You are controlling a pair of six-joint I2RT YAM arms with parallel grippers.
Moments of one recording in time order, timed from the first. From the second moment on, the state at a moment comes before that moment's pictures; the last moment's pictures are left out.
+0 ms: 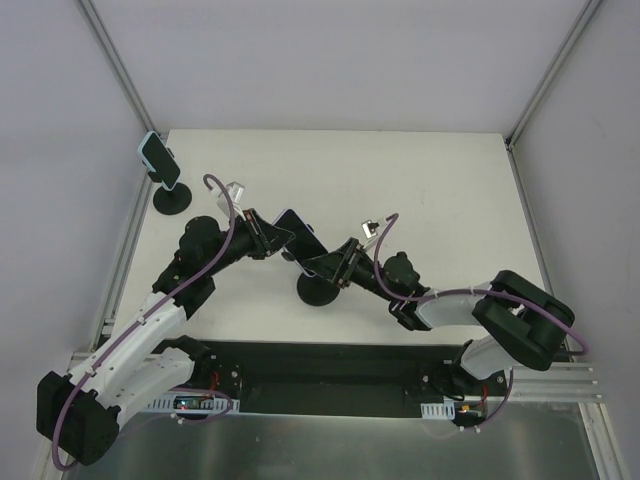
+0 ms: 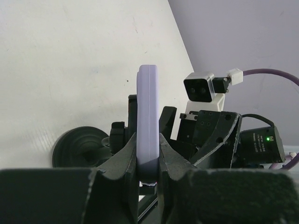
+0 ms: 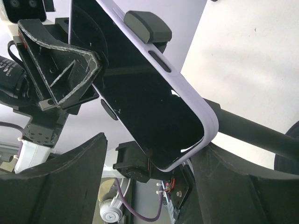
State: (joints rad) left arm -0.47 0.84 0.61 0.04 0.33 -0.80; right arm 0.92 1.49 0.40 1.14 -0.16 1.24
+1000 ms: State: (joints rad) left arm -0.45 0.82 0.57 0.16 0.34 -0.86; right arm 0.91 1.46 0.42 1.10 -0.20 1.23
